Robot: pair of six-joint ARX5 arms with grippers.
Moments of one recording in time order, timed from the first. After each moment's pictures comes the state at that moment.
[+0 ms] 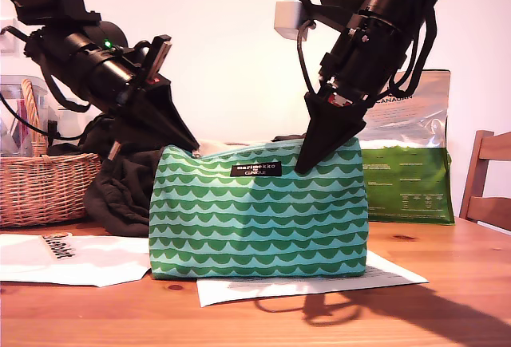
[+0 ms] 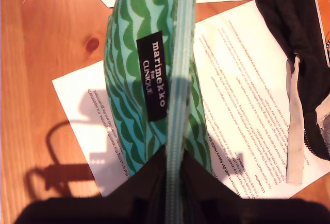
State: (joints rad) left arm -0.23 1.91 1.47 -0.76 0.84 0.05; right arm 0.50 1.69 1.24 -0.61 -0.28 -0.83
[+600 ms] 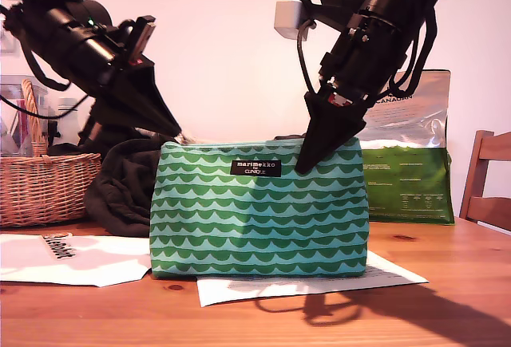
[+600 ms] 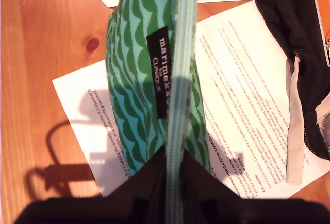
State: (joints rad) left arm -0.20 1.84 1.47 -0.82 0.79 0.08; right arm 0.49 1.69 1.24 -0.61 -0.28 -0.83
